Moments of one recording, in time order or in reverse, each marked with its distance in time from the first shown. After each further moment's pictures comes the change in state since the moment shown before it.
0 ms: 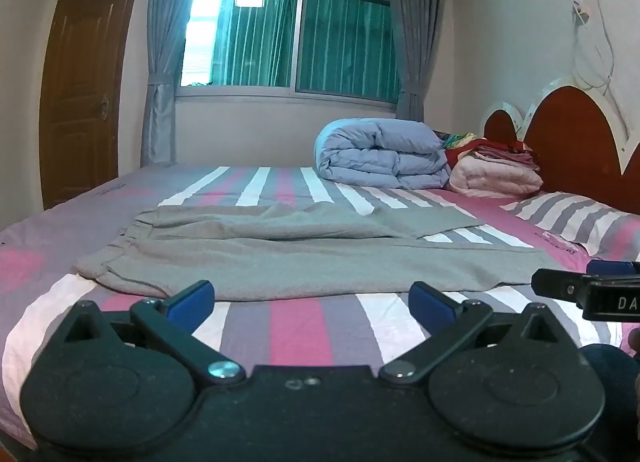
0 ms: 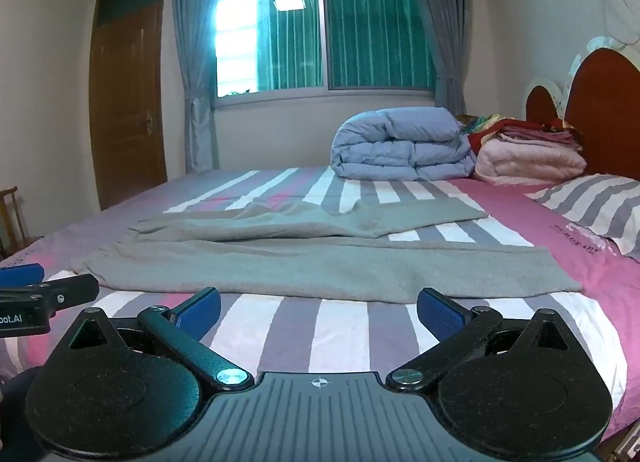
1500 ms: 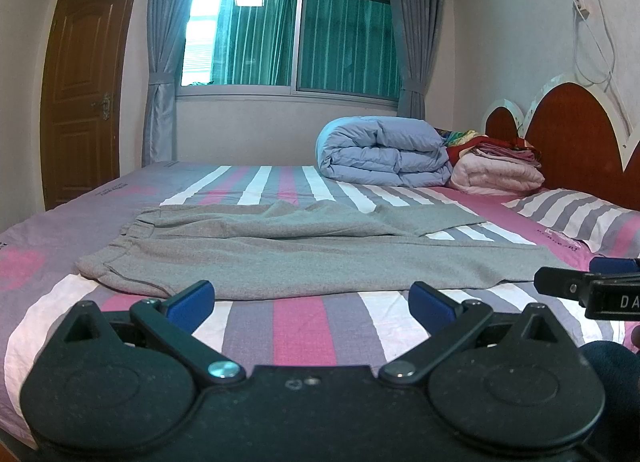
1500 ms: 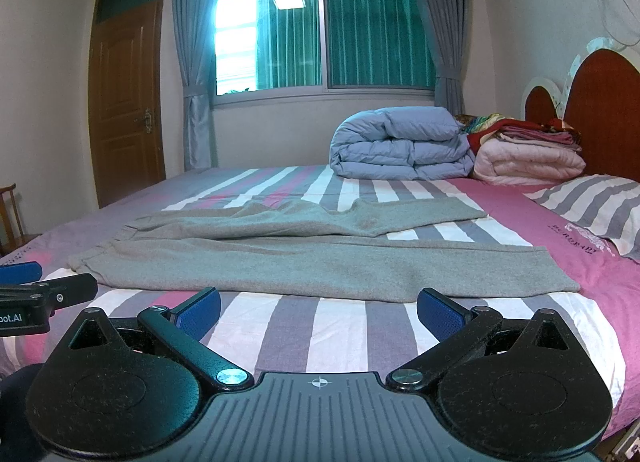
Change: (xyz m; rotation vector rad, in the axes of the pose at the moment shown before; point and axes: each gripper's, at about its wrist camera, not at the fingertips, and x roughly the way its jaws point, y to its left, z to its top) left arm 0.003 0.002 -0.001 0.000 0.011 0.001; right arm 0.000 -0.002 -0.003 -0.005 0.001 -0.003
